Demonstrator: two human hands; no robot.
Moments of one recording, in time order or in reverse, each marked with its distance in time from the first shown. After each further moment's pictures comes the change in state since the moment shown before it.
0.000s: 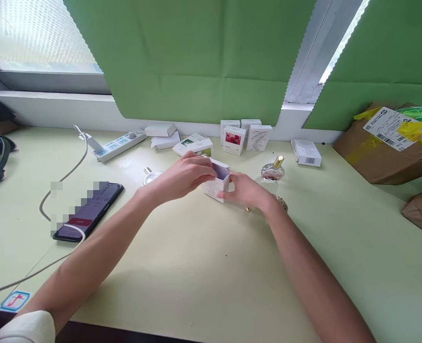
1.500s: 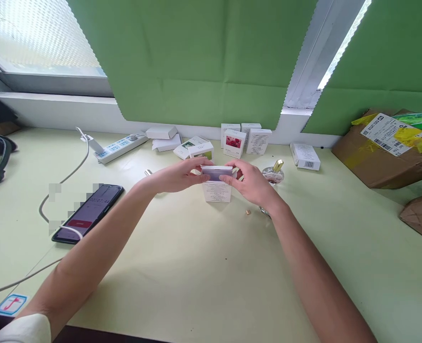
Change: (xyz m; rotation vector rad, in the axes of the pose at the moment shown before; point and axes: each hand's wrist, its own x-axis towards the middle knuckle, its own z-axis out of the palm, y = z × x) left_hand -0.003 -0.017 -0.004 -0.497 -0.128 -0.354; right_hand -0.003 -0.014 -0.012 0.146 0.281 -0.066
